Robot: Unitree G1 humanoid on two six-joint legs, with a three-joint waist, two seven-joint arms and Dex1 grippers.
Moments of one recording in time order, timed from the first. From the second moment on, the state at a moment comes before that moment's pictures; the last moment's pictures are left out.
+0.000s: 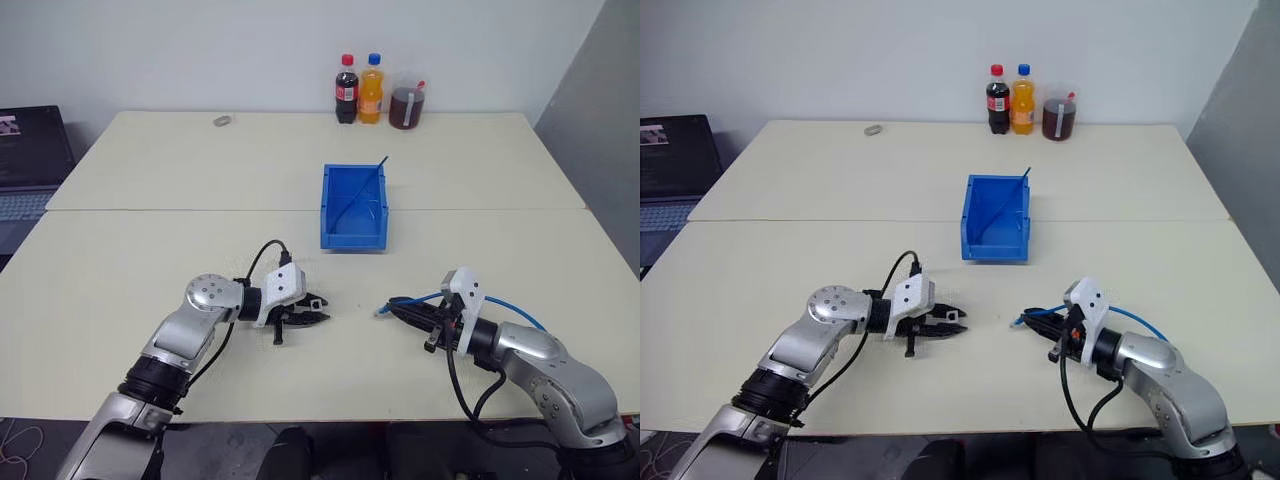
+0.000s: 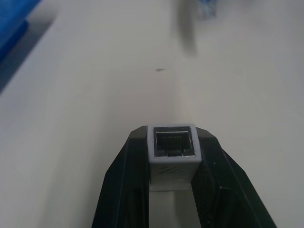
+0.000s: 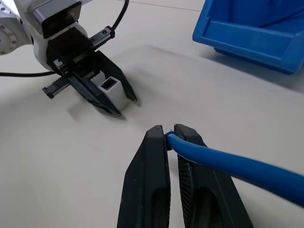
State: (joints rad) left arm -0.46 0.63 -0.30 0.16 -0.15 0.10 -1.25; right arm -0.06 -0.52 0.07 -0.49 0.49 0.61 0.67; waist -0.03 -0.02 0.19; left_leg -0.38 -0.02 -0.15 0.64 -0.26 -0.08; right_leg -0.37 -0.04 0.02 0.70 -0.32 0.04
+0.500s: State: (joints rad) left arm -0.53 0.61 -0.36 0.26 -0.11 -0.03 -1.38; right arm -0.27 -0.46 0.28 -0.40 0.33 0.49 0.72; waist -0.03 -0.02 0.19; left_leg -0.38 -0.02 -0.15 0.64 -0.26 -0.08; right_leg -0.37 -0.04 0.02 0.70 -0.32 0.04
